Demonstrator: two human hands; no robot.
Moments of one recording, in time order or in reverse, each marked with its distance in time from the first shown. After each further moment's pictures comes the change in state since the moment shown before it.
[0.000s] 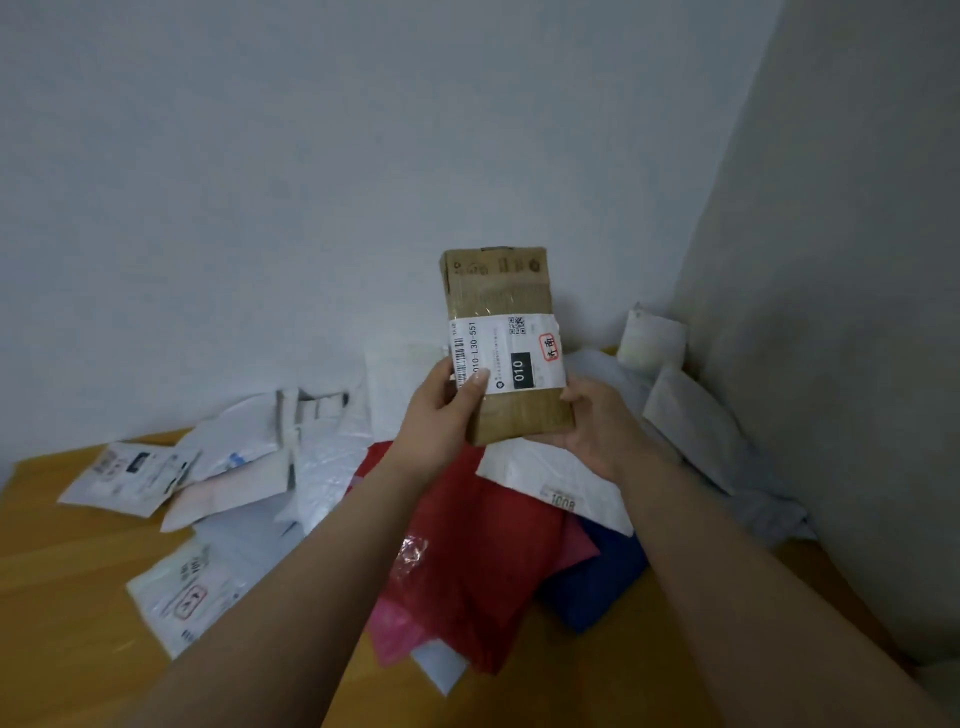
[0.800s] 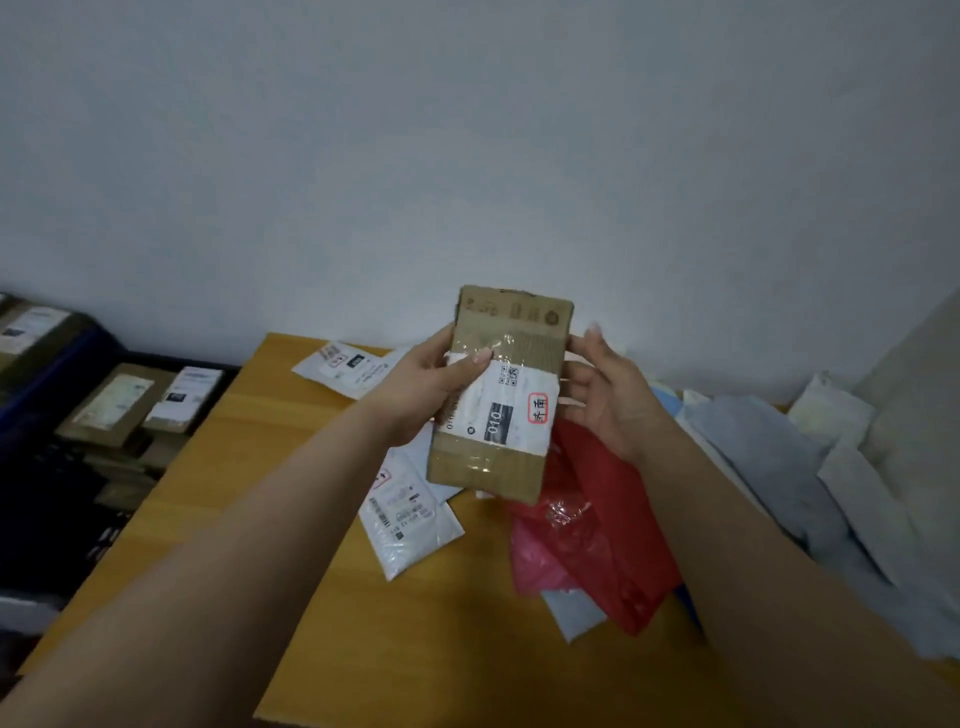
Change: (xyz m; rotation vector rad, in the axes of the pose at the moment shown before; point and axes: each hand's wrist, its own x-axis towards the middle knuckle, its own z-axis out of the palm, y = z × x) left_hand -0.134 0.039 -0.220 -0.136 0.107 -0.077; right_hand -0.031 0.062 0.202 -0.282 -0.355 -0.084
